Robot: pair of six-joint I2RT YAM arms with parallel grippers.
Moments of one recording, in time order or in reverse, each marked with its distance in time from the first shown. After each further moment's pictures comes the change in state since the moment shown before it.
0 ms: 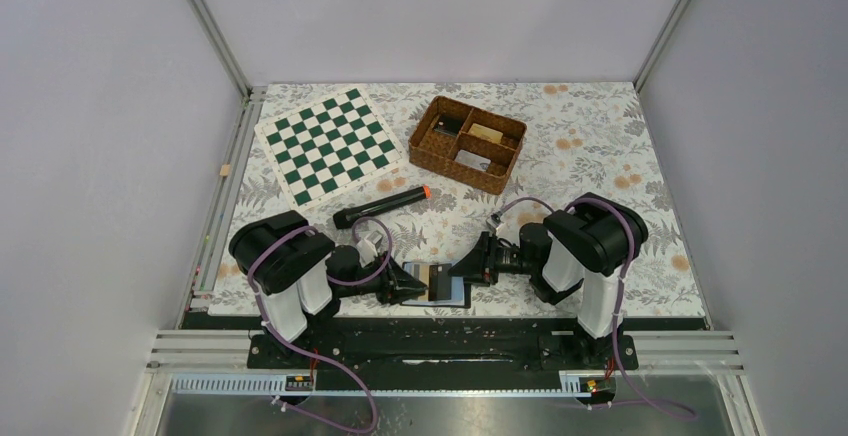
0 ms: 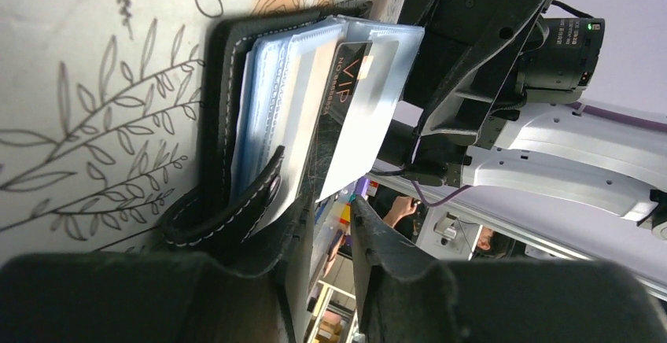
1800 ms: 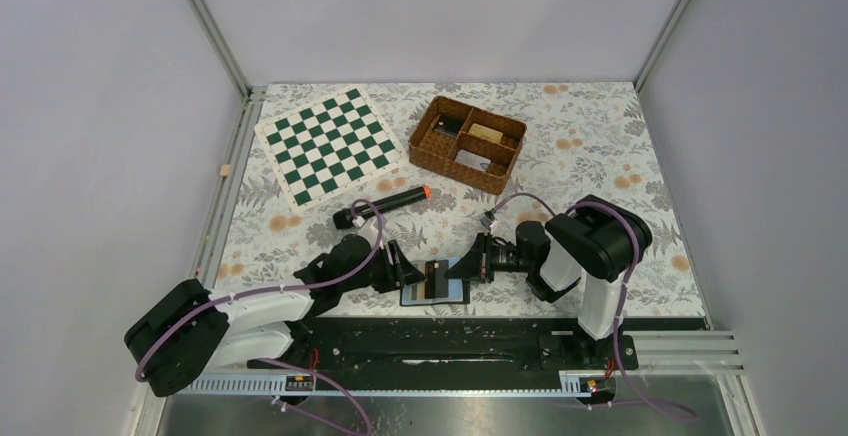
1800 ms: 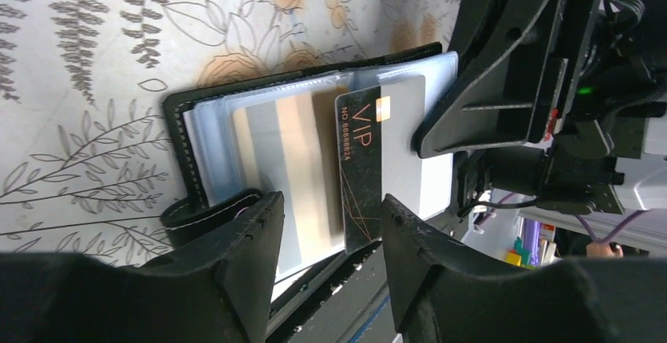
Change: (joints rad) left arm -0.128 -0.691 0.181 -1.031 -0.352 0.493; right arm 0.038 -0.026 0.025 -0.021 -0.010 -0.034
